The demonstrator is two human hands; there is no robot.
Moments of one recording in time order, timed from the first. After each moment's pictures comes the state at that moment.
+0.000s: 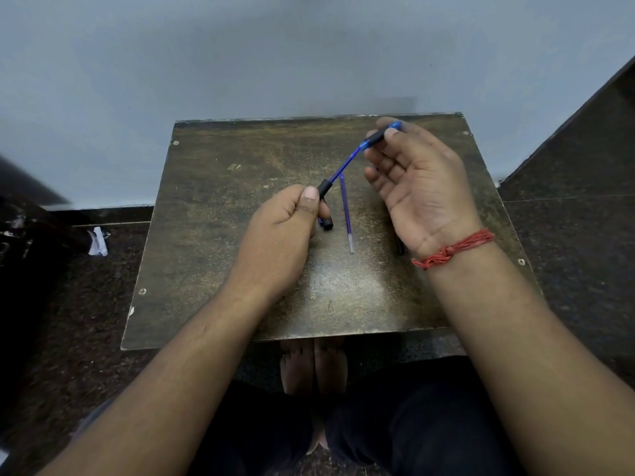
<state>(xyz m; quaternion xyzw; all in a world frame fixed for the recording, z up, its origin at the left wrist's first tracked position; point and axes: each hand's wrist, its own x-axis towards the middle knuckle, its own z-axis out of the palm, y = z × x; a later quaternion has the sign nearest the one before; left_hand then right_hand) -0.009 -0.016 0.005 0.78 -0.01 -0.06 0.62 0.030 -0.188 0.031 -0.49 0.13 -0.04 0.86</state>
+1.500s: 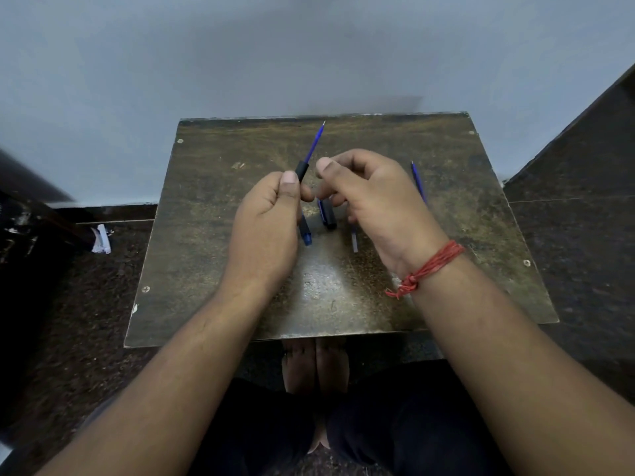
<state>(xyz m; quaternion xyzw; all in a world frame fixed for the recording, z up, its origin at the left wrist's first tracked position) -0.004 -0.013 0.008 0.76 0.04 0.02 0.65 0.010 -0.152 0.033 -0.75 0.04 0.03 0.65</state>
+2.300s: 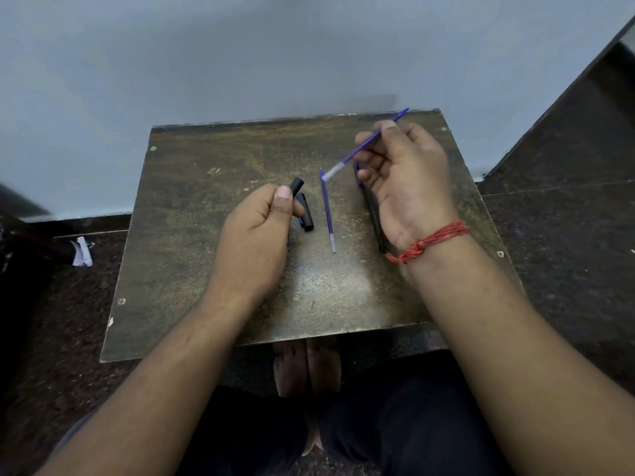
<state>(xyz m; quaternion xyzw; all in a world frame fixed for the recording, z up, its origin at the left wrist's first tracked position) -0.009 -0.016 0.002 0.80 0.00 -0.01 0.59 0.031 -0.188 0.035 -0.53 0.17 -0.11 0.82</state>
